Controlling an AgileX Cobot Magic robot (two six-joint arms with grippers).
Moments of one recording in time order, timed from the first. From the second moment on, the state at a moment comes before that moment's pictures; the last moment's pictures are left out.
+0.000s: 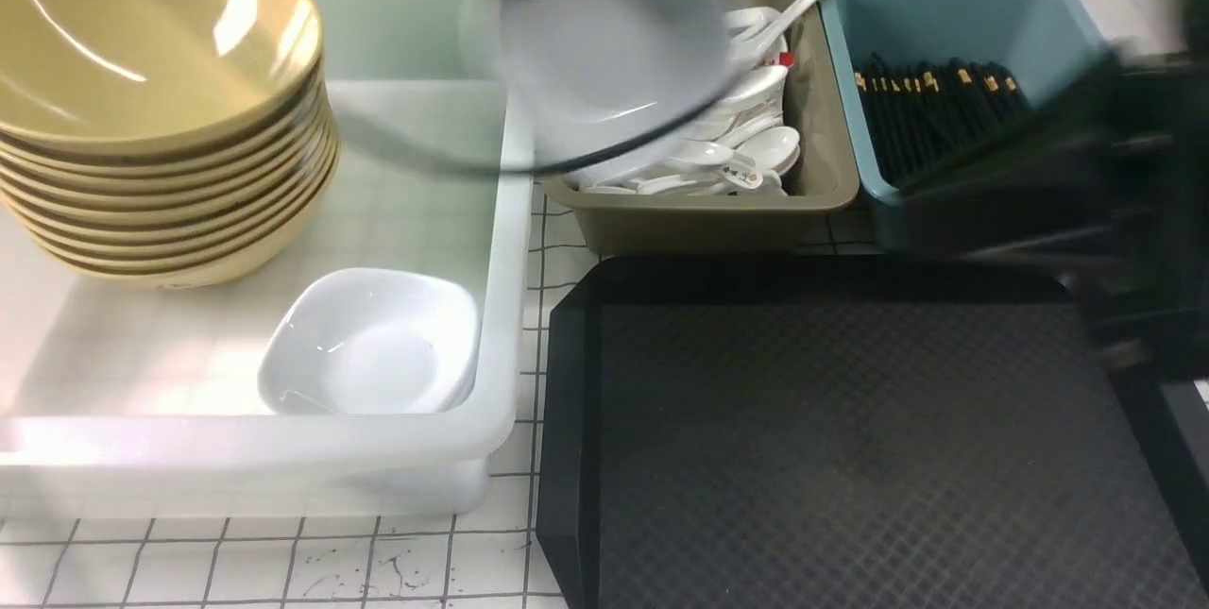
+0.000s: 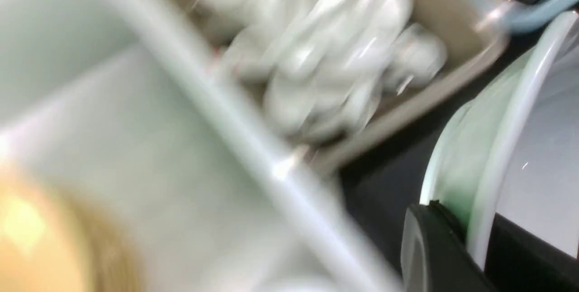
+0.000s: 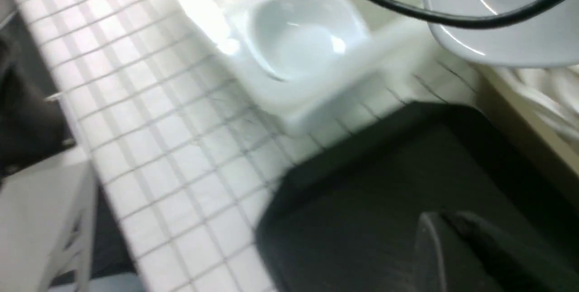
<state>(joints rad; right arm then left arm) 0.60 1.12 -1.31 0.38 1.04 -0.48 -0.51 1.61 -1.85 0.07 1.26 0.07</state>
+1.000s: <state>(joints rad) 0.85 1.41 -1.42 0.31 0.98 -0.45 -0.15 1.45 -1.06 -0.14 0.85 0.18</state>
